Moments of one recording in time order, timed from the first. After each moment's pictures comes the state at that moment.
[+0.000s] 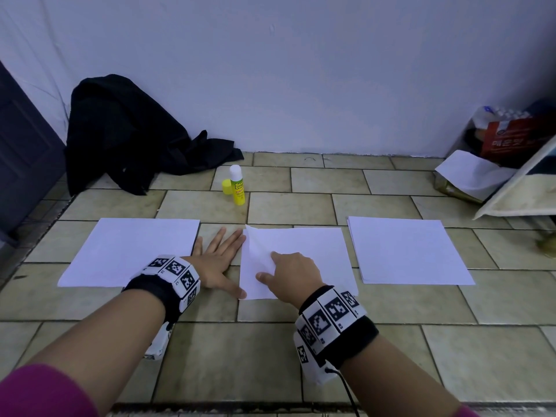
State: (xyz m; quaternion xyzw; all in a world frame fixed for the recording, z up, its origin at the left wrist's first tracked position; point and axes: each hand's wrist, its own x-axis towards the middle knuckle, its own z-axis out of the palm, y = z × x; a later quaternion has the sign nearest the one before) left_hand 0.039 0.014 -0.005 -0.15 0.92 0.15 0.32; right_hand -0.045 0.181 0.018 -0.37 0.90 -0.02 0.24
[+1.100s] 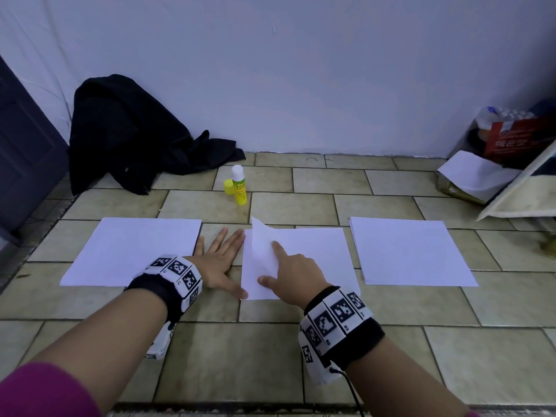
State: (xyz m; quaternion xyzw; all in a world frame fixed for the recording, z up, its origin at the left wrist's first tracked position) left_hand 0.039 0.014 -0.007 -0.16 0.92 0.15 0.31; right_hand -0.045 0.185 0.023 -0.38 0.89 -0.04 0.26
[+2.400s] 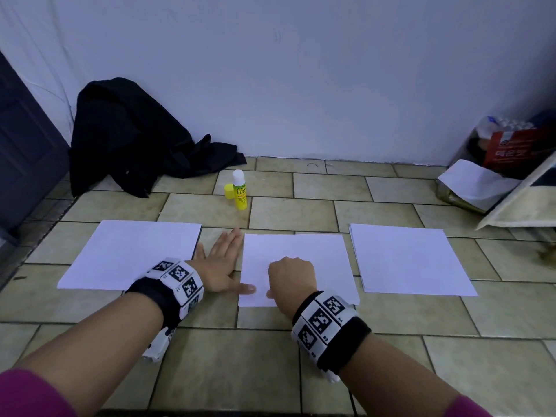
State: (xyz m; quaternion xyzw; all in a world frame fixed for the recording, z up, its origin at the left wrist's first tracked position) left_hand 0.032 0.023 -0.002 -0.20 0.92 0.17 0.29; right_hand -0.042 0.169 0.021 -0.46 0.86 0.14 0.18
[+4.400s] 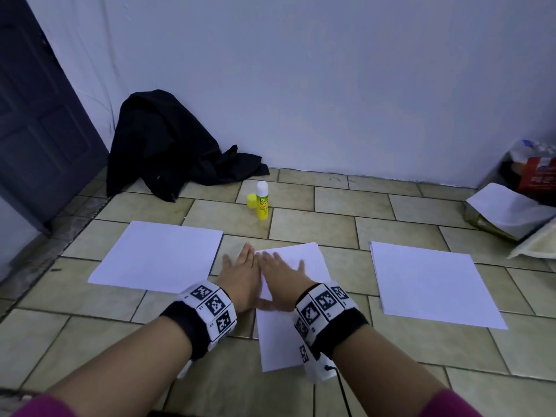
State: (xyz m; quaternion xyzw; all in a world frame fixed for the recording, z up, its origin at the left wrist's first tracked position) left_hand 0.034 0.052 0.004 -0.23 0.94 0.05 0.26; right_hand -0.047 0.139 0.012 -0.54 0.80 0.06 0.25
